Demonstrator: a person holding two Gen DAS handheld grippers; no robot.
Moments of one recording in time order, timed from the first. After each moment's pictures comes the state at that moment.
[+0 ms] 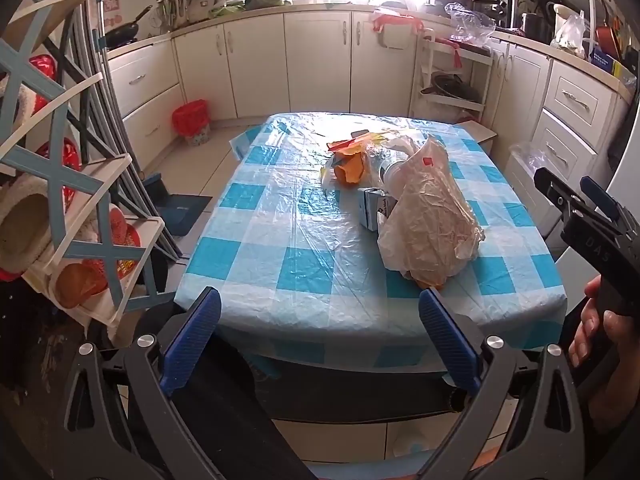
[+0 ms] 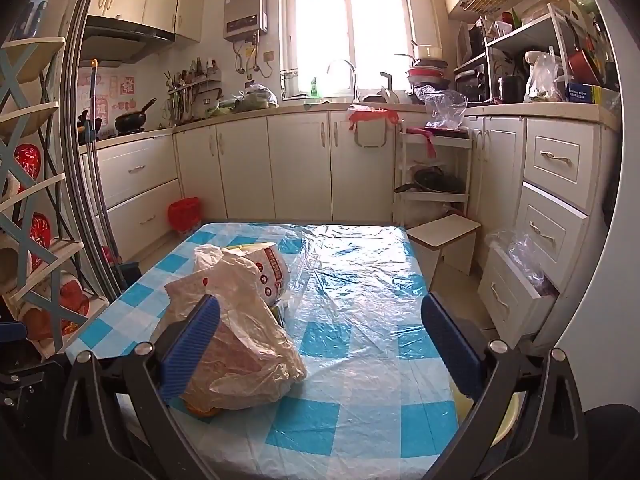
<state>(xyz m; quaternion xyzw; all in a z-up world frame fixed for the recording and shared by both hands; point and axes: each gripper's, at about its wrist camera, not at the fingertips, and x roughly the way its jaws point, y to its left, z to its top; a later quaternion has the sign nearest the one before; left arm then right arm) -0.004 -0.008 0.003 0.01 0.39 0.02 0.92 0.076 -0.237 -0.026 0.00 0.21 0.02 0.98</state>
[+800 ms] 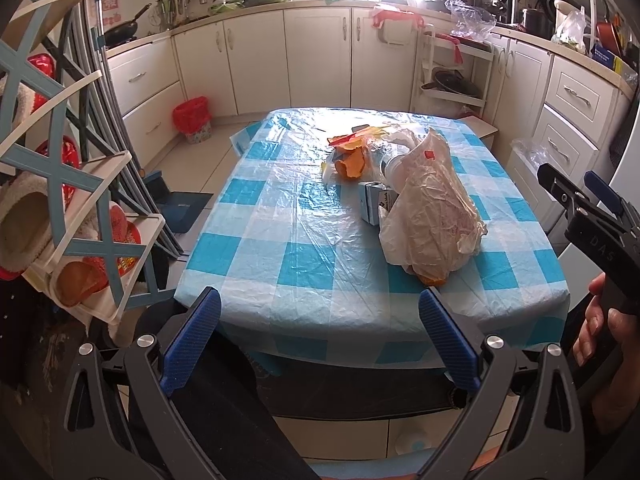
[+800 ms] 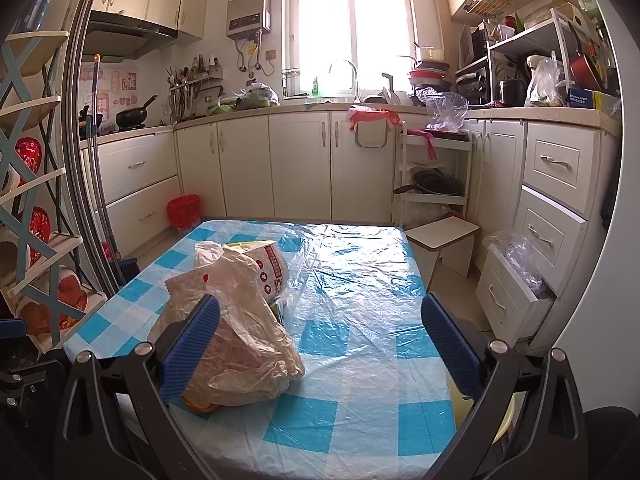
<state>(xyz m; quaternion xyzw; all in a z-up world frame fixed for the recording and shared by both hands) -0.004 -0.008 -0.001 0.01 0.39 0.02 0.92 0.072 -0.238 -0.023 0.00 0.21 0.02 0.98</state>
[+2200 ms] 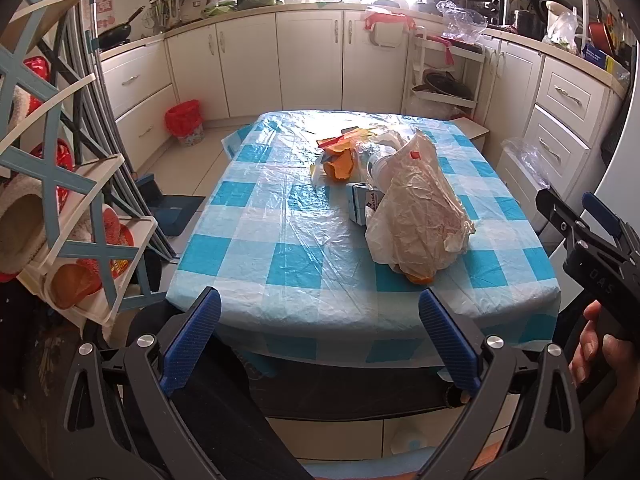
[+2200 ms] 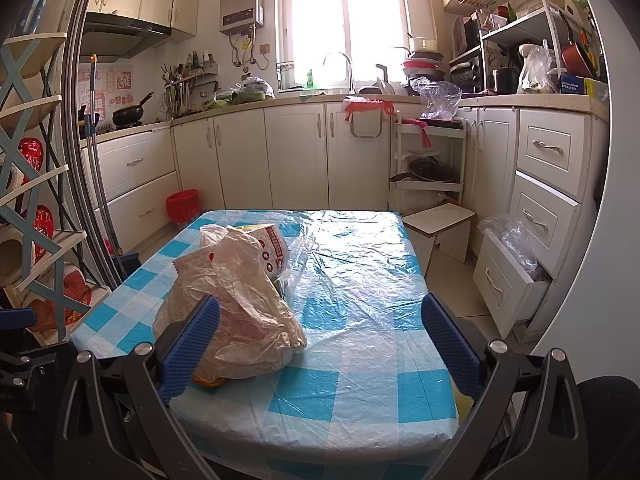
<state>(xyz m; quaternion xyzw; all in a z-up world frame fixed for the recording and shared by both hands) -0.008 -0.014 0.001 0.01 0.39 0.00 0.92 0.052 -0.239 -0.027 0.01 0.23 0.01 0.97</state>
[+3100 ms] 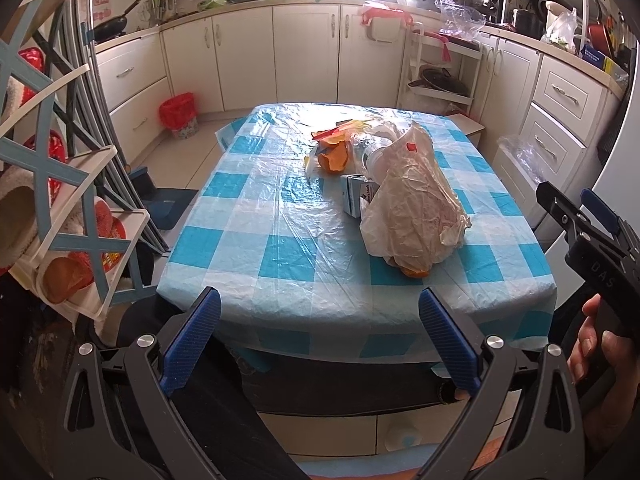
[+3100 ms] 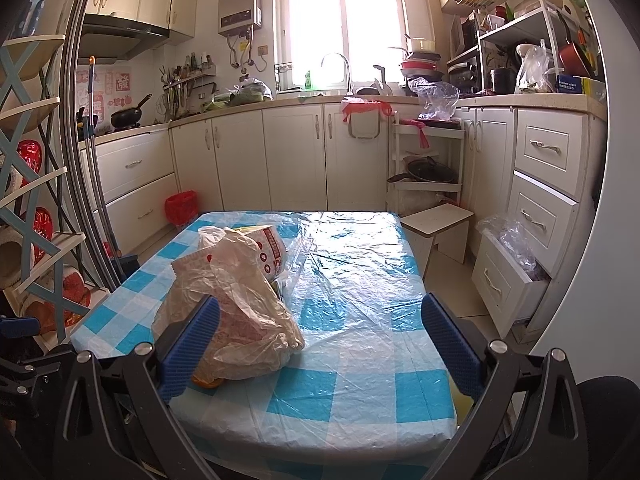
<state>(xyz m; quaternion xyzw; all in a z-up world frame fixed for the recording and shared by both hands) -0.007 -0.013 -0.006 0.00 0.40 -0.01 0.92 0.052 -0.242 -0.025 0.01 0.23 0.01 0.97</state>
